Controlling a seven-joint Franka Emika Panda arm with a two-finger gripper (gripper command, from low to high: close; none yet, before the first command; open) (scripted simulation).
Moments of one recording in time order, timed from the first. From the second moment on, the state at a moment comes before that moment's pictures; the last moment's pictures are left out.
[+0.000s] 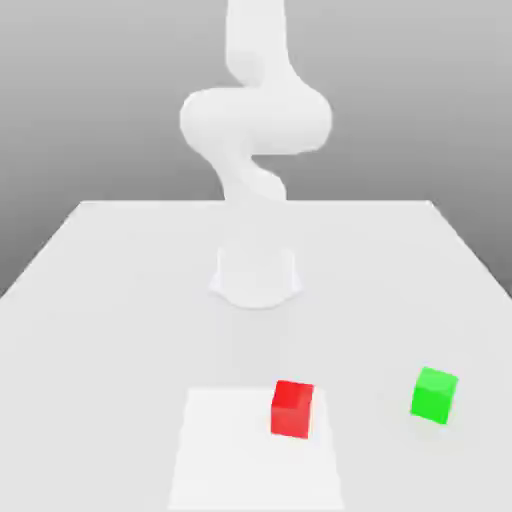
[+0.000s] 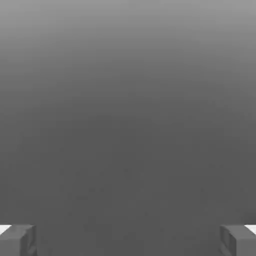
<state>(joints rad) 0.06 -0.73 -0.06 -2.35 0.02 2.34 0.67</state>
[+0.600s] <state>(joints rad) 0.41 -0.19 -0.30 -2.68 0.12 2.66 -0.20</state>
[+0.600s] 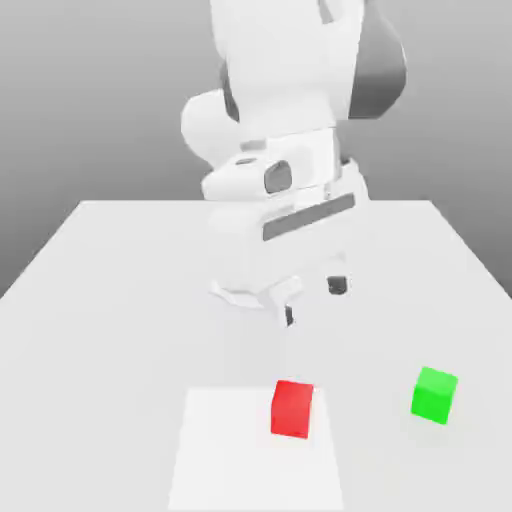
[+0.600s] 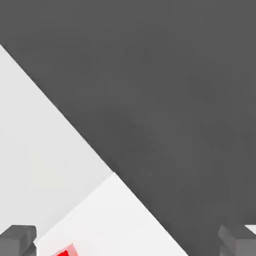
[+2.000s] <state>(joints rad) 0.37 0.04 -0.24 -2.80 0.03 2.84 -0.45</state>
